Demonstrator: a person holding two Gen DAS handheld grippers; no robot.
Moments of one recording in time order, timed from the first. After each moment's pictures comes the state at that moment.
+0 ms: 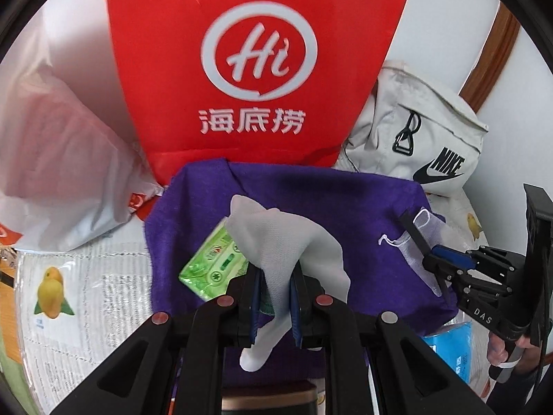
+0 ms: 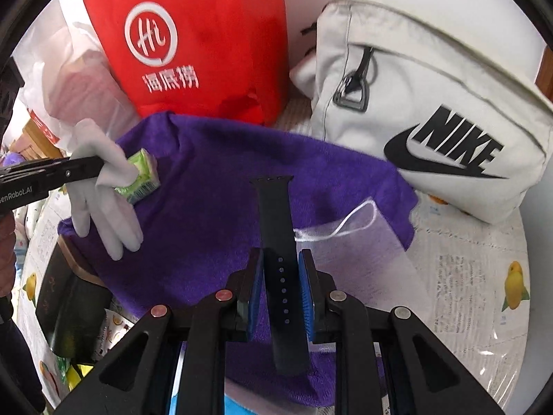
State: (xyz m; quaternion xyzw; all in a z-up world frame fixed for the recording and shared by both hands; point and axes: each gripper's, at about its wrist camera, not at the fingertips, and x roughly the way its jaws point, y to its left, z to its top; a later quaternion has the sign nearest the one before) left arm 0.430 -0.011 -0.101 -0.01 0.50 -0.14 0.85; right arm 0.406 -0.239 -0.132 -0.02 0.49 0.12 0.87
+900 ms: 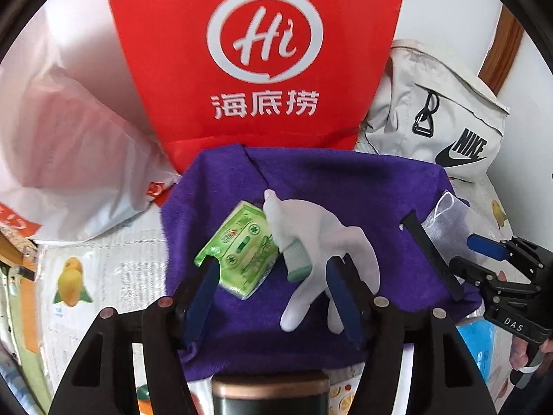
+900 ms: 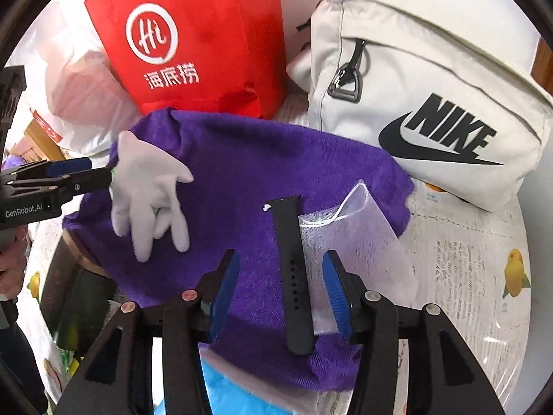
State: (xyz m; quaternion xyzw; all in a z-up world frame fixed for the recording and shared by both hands) left arm 0.418 -0.017 -0.099 0.04 0.51 -0.08 0.85; right arm 0.391 -0.247 -0.126 -0.01 0.49 0.12 0.87
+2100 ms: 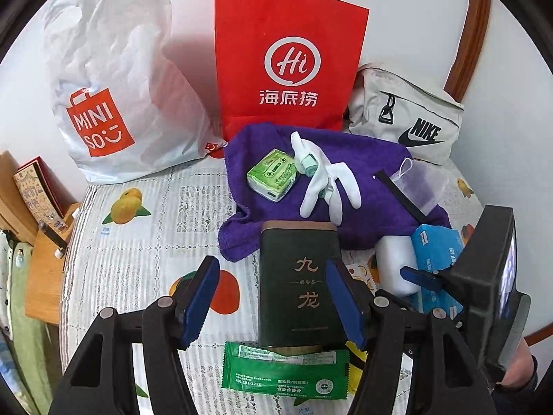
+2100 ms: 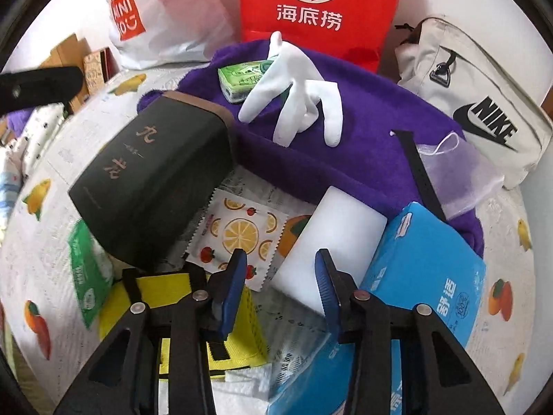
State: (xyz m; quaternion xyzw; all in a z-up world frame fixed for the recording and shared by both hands) left arm 0.271 0.053 -0.058 0.02 0.46 -0.10 0.88; right arm 0.266 -0.117 -0.159 -0.11 0.49 0.12 0.86
